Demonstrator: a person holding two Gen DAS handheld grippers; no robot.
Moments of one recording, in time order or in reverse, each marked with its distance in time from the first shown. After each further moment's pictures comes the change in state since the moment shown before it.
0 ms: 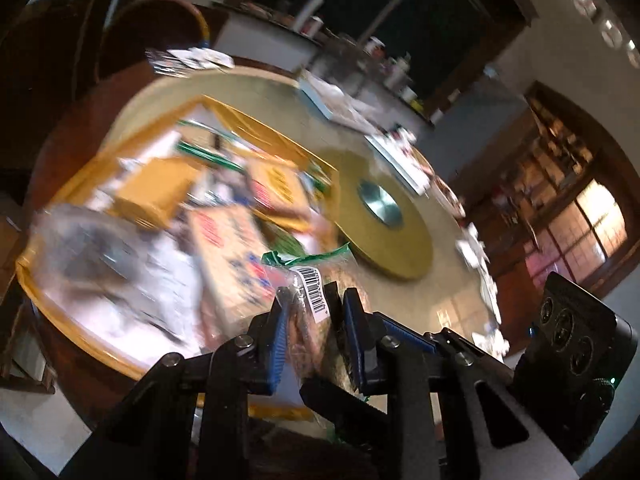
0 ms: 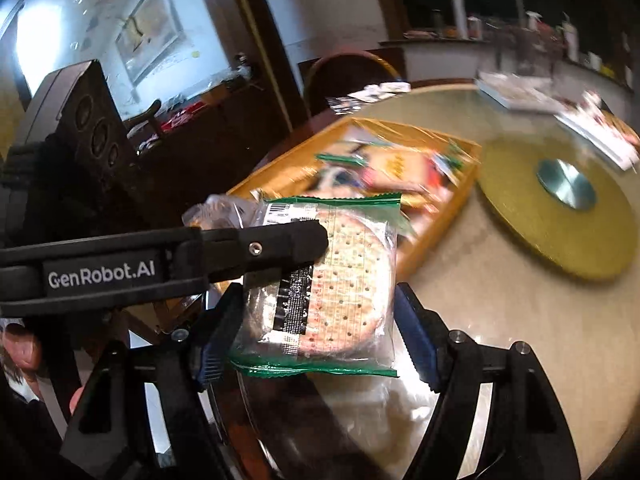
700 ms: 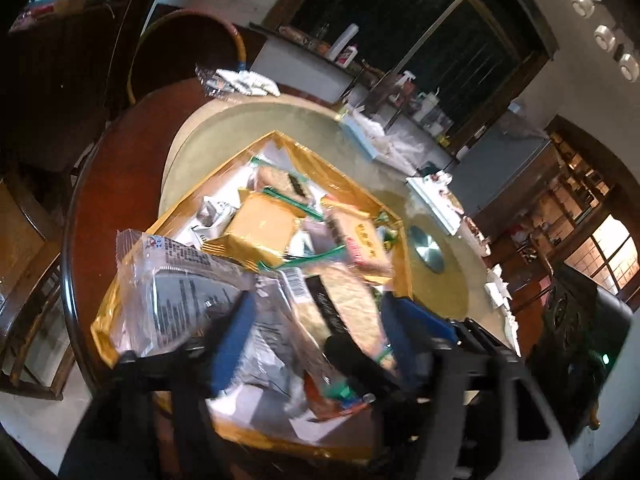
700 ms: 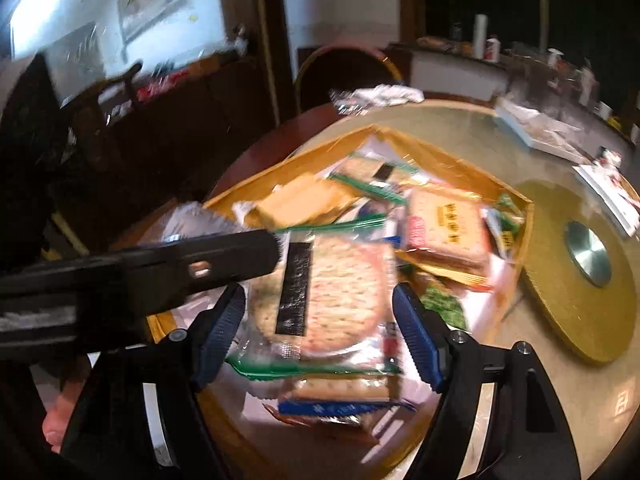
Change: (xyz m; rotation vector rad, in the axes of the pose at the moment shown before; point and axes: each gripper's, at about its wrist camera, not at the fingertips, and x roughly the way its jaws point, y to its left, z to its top) left arm -0.012 0.053 0.020 -0.031 -0.103 0.053; right arm 0.059 0.022 0.034 -0.058 -0.015 -0.157
